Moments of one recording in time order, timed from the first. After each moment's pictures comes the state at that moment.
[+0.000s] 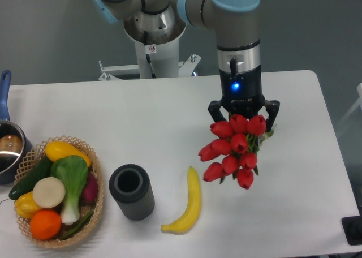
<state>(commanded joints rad) 2.57 -1.74 -1.70 -0.77 1.63 0.81</state>
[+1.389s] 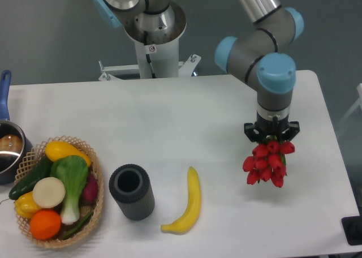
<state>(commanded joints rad) 2.73 -2.05 -1.69 -0.82 1.63 0.79</state>
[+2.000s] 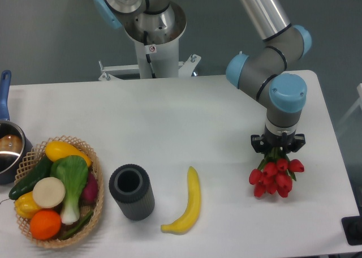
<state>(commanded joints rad) 2.75 -2.10 -1.63 -0.82 1.62 0.80</state>
